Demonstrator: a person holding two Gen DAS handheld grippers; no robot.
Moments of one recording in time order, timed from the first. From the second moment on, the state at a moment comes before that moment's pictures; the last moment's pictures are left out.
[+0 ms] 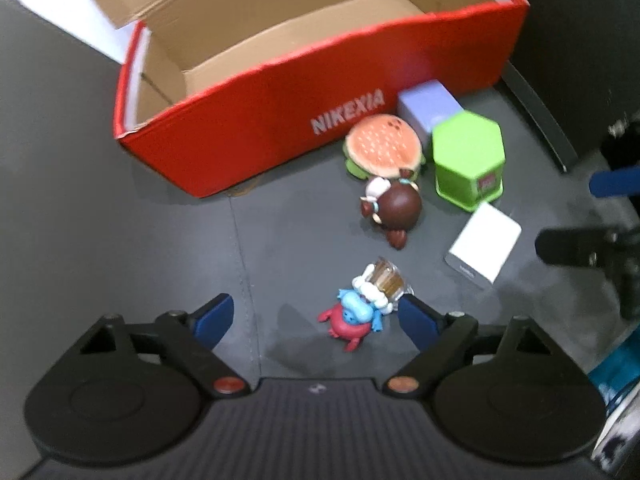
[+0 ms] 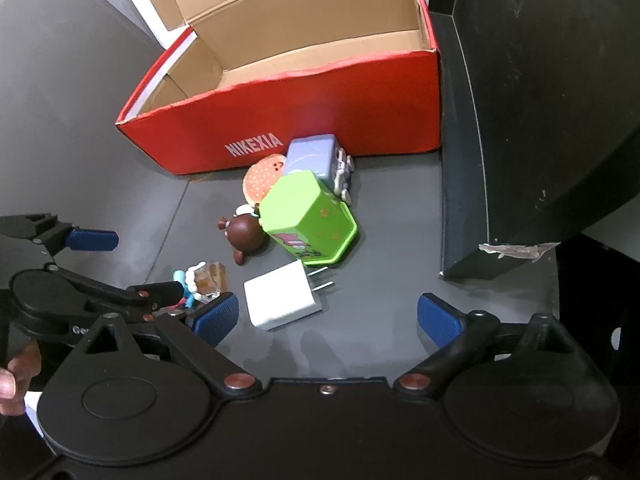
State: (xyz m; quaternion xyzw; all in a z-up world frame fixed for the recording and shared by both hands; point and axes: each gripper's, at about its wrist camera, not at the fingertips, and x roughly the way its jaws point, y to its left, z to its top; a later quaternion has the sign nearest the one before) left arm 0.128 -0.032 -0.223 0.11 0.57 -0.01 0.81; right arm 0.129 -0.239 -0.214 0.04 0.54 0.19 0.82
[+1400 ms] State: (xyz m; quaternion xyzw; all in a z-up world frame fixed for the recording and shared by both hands) left arm 0.137 -0.003 -0.224 0.00 0.56 0.02 0.83; right arm 0.124 -0.171 -0.241 -0.14 0.51 0.22 0.82
